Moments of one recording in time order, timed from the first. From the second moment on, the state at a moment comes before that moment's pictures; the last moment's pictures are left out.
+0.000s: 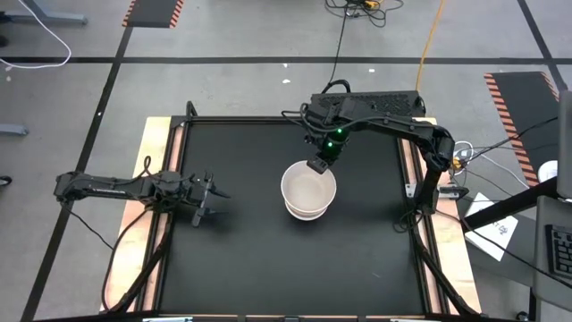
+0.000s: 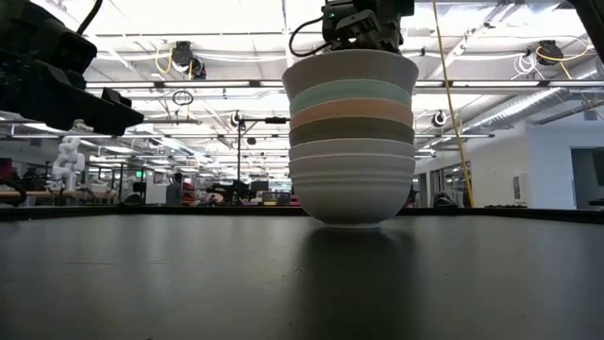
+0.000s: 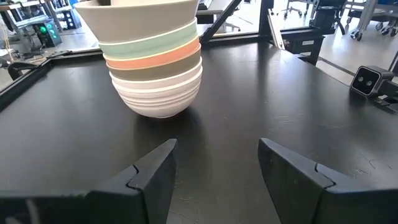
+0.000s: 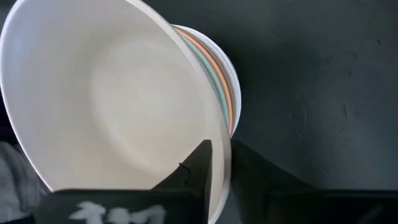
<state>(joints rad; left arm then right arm) -0.01 0.27 0.01 0.04 0.18 0.10 -0.38 1.83 1.73 -1.35 -0.37 0.30</state>
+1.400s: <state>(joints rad) -0.01 0.27 0.01 0.08 0.18 0.10 -0.38 1.57 1.71 -1.21 -0.31 0.11</state>
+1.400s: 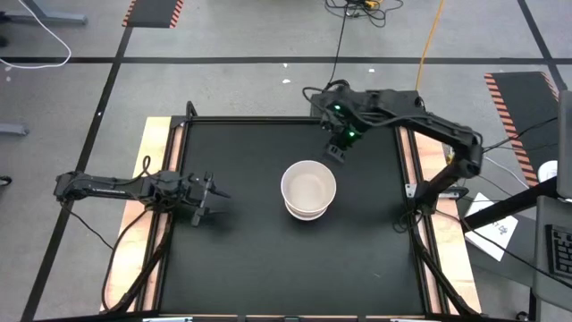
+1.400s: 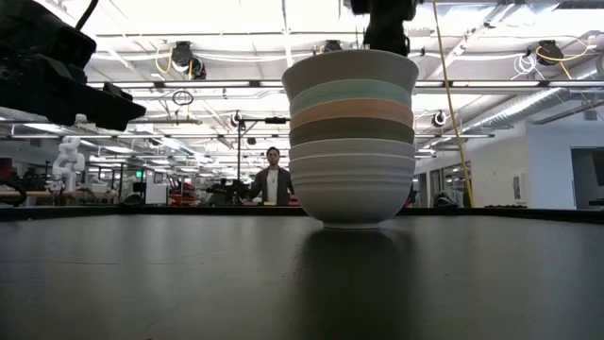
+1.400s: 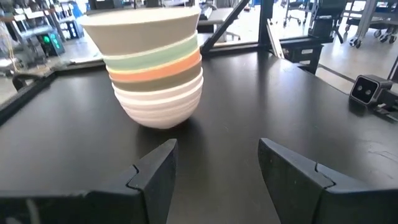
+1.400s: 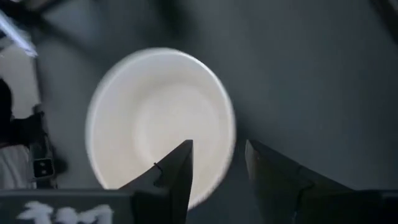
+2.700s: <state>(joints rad) -0.01 0.27 0.01 0.21 0.05 0.16 -0.23 0.66 0.22 0.23 -0.18 0.00</state>
